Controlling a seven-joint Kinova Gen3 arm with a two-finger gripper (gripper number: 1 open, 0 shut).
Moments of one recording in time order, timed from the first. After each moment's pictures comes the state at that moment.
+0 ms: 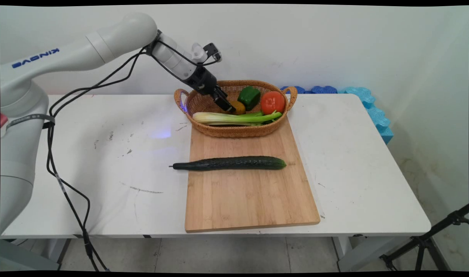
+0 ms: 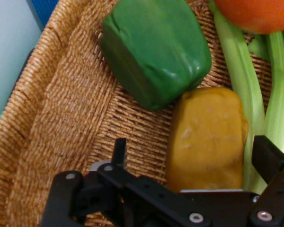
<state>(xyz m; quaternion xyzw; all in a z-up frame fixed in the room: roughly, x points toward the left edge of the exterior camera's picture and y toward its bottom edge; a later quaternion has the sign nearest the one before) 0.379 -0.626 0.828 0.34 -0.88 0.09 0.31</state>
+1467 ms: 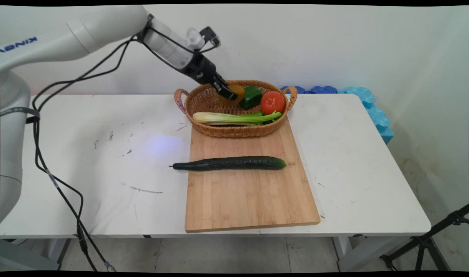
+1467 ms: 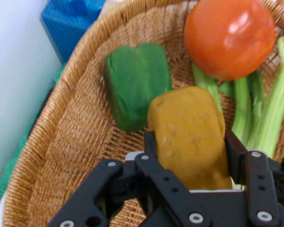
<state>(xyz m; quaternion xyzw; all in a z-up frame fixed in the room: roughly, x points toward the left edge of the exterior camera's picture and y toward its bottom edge) 0.367 -0.592 0.891 0.35 -0.87 0.13 0.33</state>
